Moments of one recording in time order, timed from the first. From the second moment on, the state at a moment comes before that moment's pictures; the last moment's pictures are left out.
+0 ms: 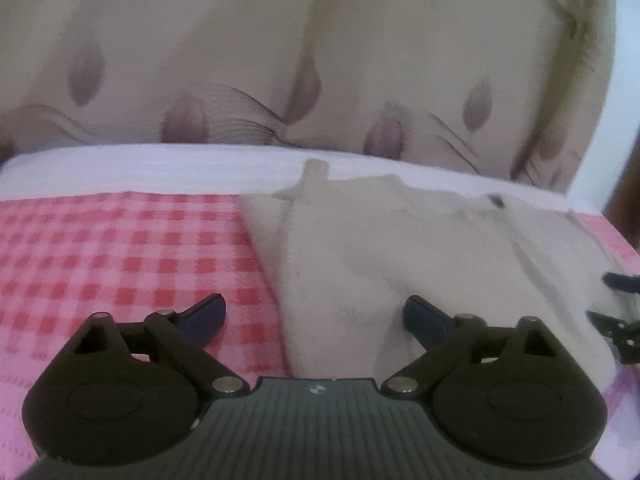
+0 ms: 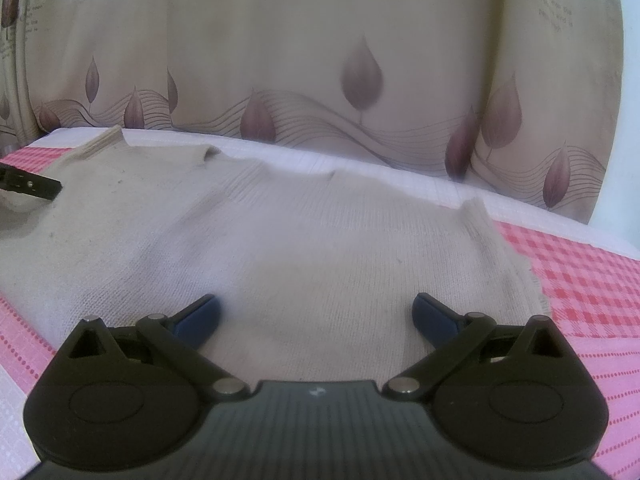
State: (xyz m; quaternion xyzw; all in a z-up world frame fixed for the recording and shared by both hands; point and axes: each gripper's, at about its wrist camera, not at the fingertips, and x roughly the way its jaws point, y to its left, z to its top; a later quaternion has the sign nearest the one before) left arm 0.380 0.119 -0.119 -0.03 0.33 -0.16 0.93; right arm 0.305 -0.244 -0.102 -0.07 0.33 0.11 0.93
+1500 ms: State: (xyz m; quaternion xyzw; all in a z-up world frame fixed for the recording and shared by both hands) left arm 0.385 -0.053 -0.066 -0.29 0.43 -0.27 0.81; right arm 0.277 -0.285 -0.083 0.08 0.24 0.19 0.95
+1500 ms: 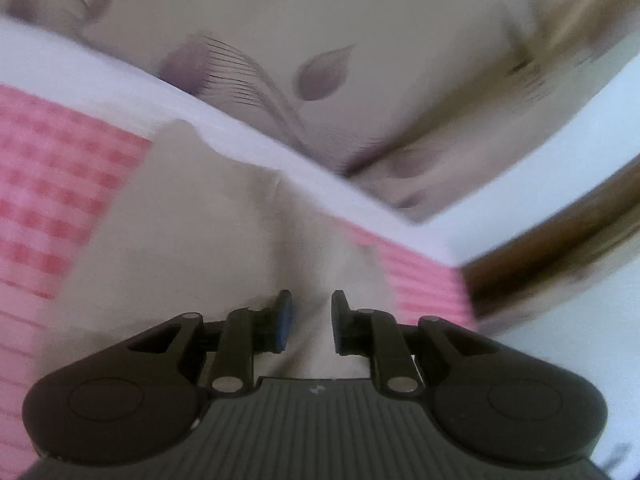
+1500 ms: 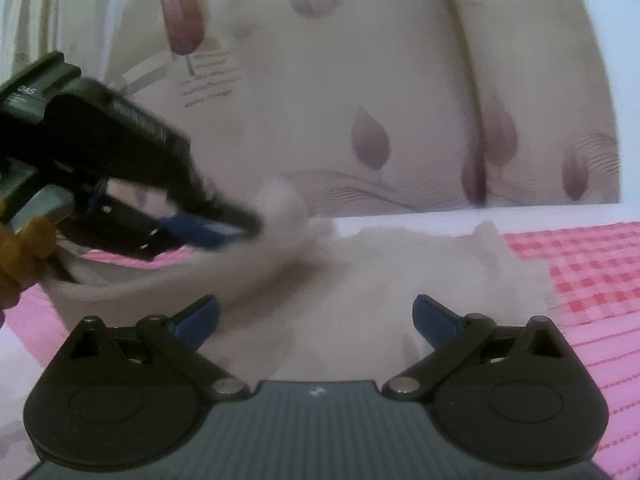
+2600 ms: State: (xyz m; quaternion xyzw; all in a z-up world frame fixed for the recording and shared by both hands) left arm 0.255 0.025 -0.144 -0.23 0.20 -0.38 0.87; right arm 0.356 -0.240 -0.087 0.26 0.36 0.23 0.87
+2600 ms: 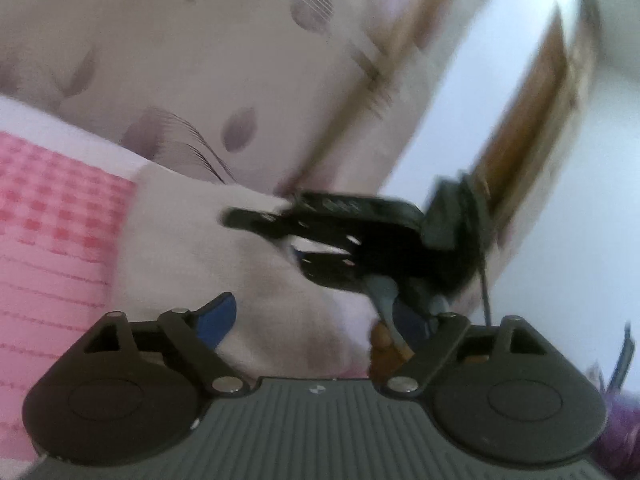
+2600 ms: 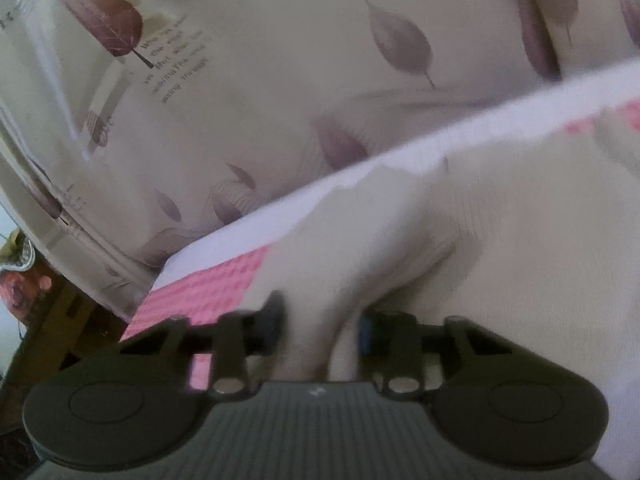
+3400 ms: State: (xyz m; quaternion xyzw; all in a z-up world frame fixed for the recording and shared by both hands) left arm 0.260 0.035 -0.152 -0.25 0.19 -0.30 0.90; right arm 0.345 -0.380 -0.051 0.25 0.30 0.12 0.91
